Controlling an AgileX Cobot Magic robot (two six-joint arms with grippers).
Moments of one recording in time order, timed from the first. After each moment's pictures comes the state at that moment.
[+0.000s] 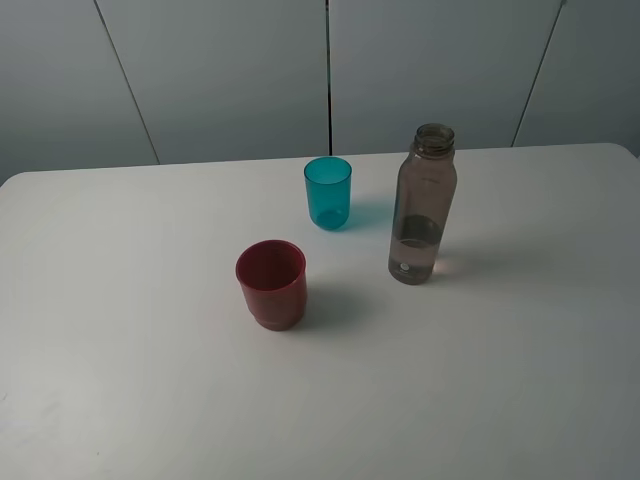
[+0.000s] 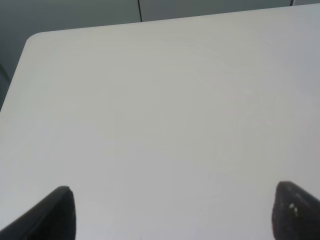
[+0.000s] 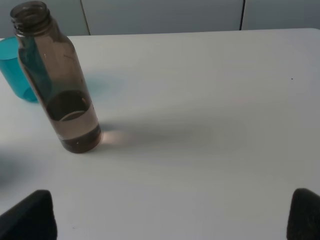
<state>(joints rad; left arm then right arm) -0.08 0.00 -0.51 0.10 1.08 -0.05 -0.01 -0.01 -0.50 0.09 1.10 -0.03</state>
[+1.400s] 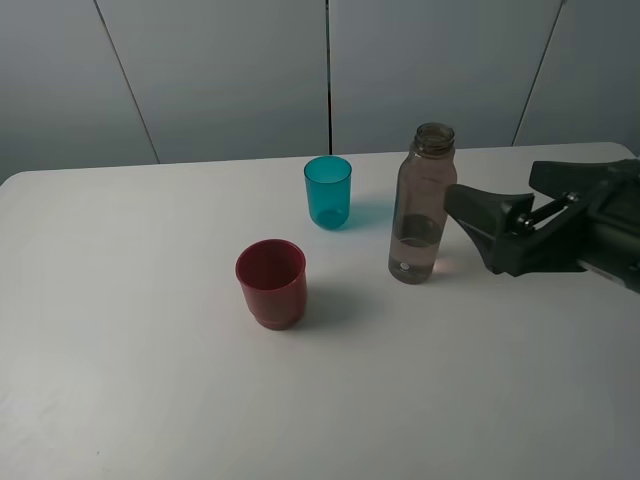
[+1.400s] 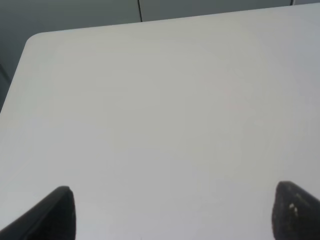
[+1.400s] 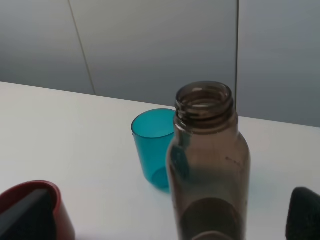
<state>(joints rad) -0.08 0.00 -0.51 0.10 1.08 -0.04 0.63 0.96 -0.14 0.25 -0.50 -0.07</state>
